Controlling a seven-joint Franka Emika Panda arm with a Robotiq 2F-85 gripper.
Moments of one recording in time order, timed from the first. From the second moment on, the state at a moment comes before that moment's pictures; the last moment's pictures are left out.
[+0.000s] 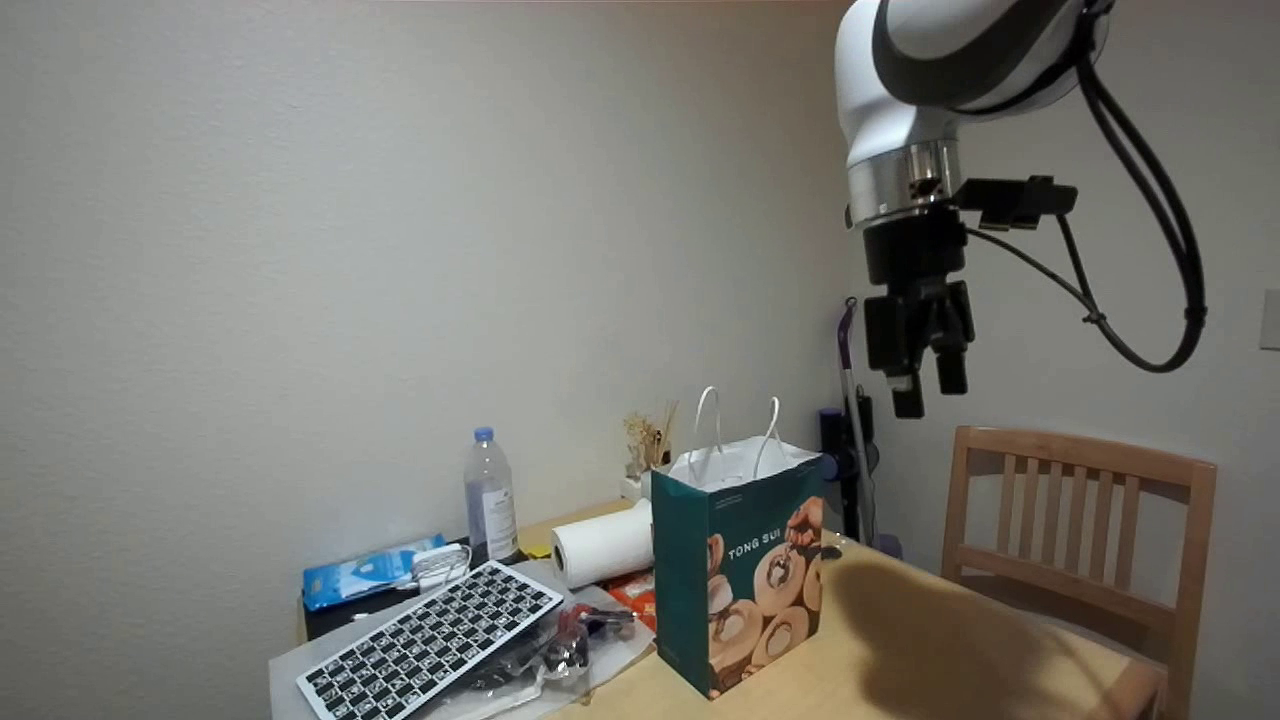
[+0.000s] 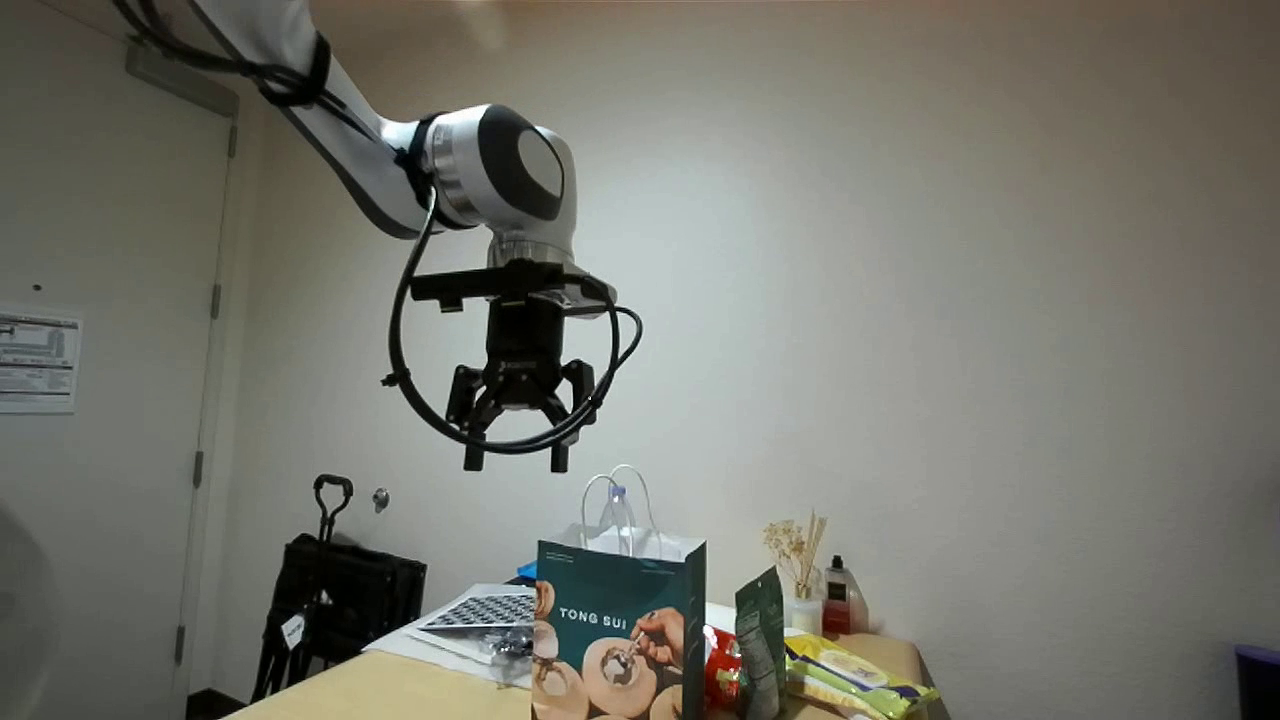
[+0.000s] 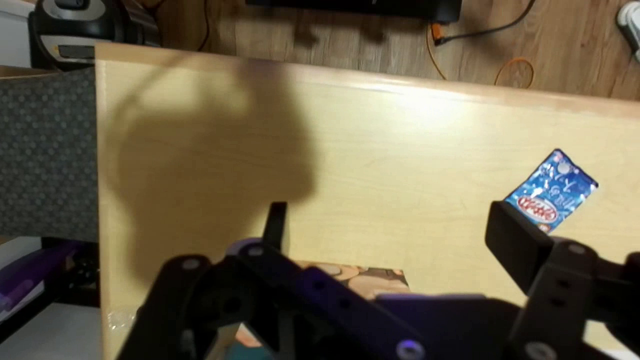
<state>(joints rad) 0.00 -0.41 0.04 -2.31 -0.05 1.78 0.00</state>
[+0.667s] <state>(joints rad) 0.02 -0.35 0.05 -2.31 -0.04 1.79 0.02</state>
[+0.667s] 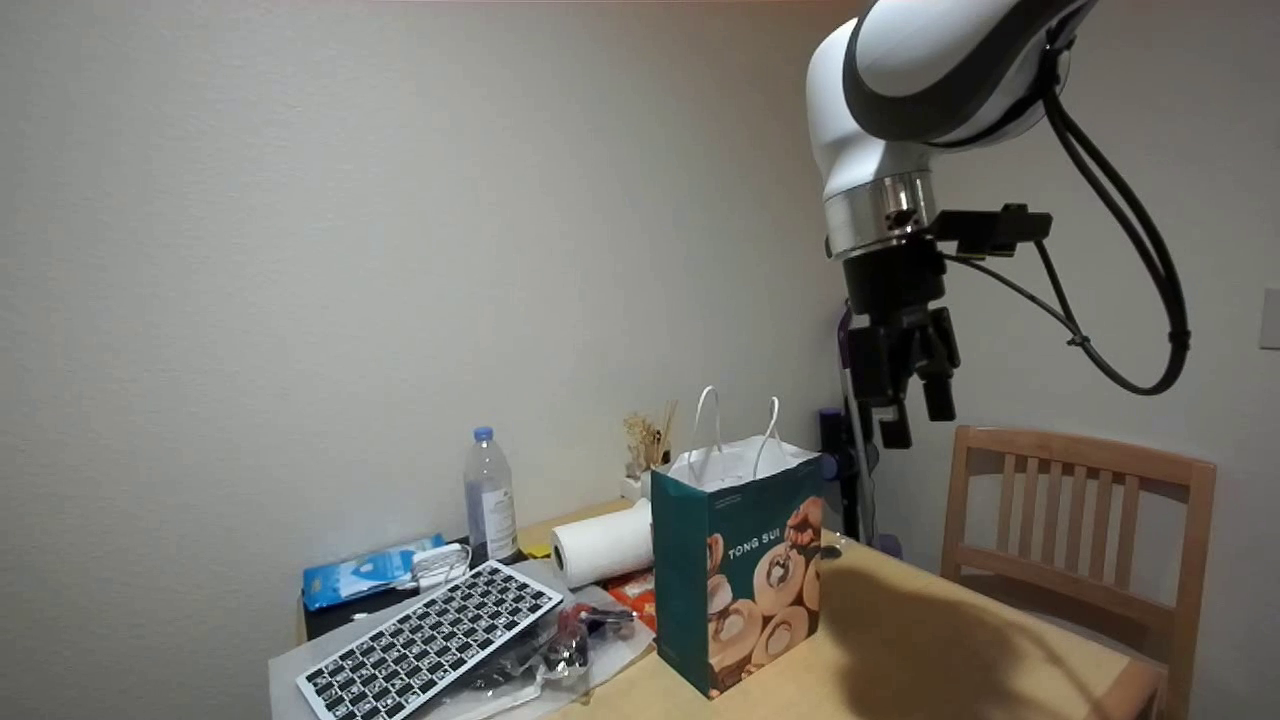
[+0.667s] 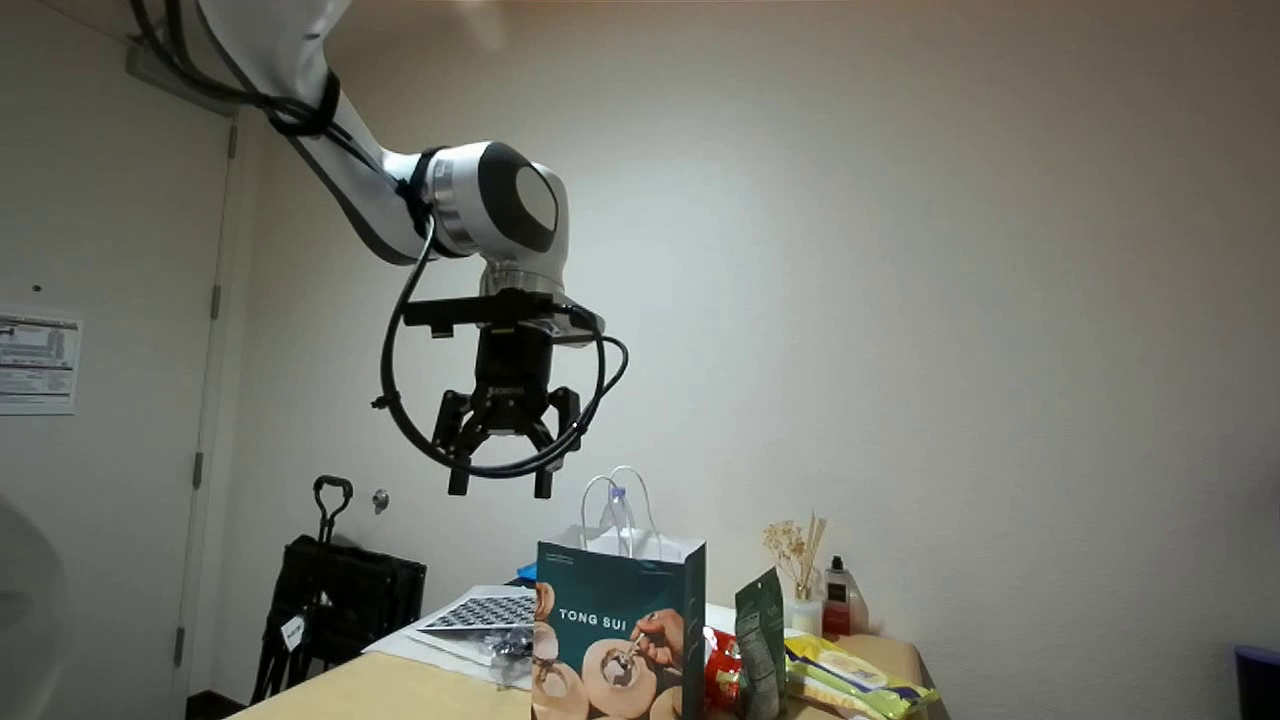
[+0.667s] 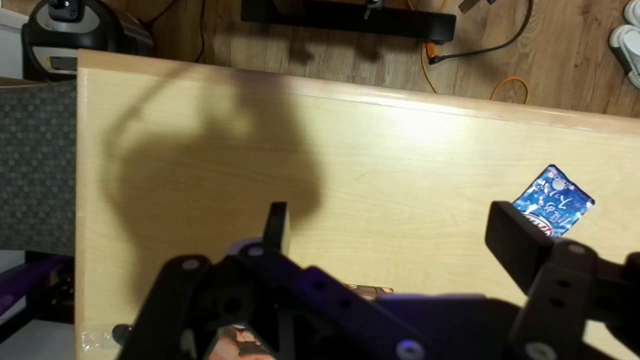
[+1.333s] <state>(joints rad) 0.12 -0.03 0.17 -2.23 0.03 2.01 0.39</state>
